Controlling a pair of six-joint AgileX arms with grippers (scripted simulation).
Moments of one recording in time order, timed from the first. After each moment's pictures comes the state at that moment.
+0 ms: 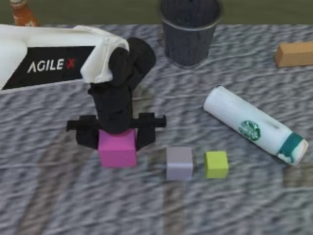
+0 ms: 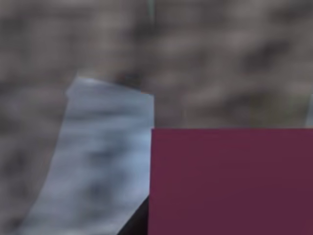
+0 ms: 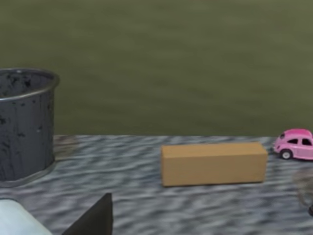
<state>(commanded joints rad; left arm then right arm) -0.57 2.05 1.40 -0.92 0.00 -0.57 0.01 0.00 0.00 0.00 0.00 0.00</state>
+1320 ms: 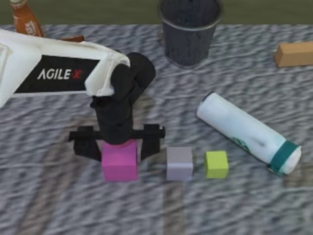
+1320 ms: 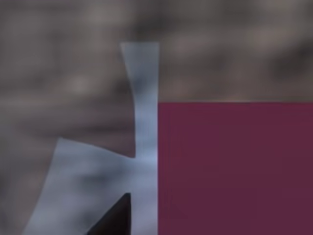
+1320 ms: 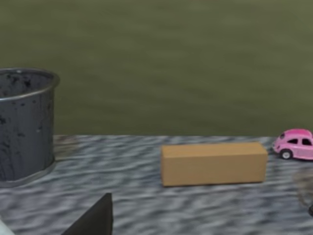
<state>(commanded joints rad) -0.57 2.08 1.34 -0.83 0.00 -0.57 0.01 0.00 0.00 0.00 0.00 0.00</state>
